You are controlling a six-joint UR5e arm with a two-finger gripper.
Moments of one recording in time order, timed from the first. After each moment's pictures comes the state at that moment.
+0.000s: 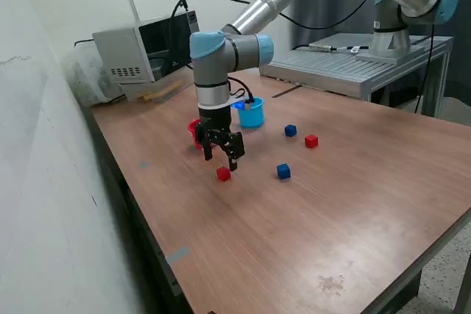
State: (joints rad) arm -0.03 -0.50 0.90 -2.10 -1.58 2.86
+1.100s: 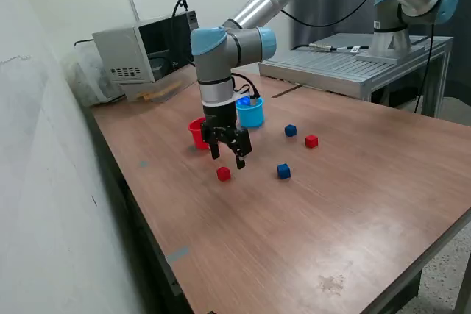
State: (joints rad) arm -0.02 -0.52 0.90 -2.05 -1.54 2.89
